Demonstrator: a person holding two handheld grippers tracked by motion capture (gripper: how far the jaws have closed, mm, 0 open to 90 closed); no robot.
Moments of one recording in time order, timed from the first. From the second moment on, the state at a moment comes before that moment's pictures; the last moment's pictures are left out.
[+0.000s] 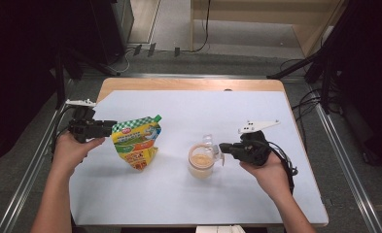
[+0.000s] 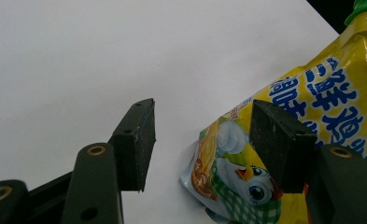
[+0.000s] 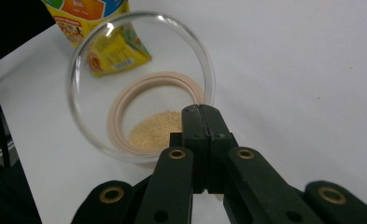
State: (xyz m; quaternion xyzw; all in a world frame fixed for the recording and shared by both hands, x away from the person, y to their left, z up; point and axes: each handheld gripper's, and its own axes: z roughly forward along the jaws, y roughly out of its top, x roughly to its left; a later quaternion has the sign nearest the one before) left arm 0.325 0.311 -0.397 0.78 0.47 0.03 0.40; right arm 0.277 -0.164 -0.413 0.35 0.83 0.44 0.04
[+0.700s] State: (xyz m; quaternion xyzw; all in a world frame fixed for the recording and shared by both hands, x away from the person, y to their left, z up) left arm 0.325 0.310 -0.400 0.79 0.47 0.02 0.40; right arm 0.281 -0.176 -0.413 0.34 0.82 0.46 0.05
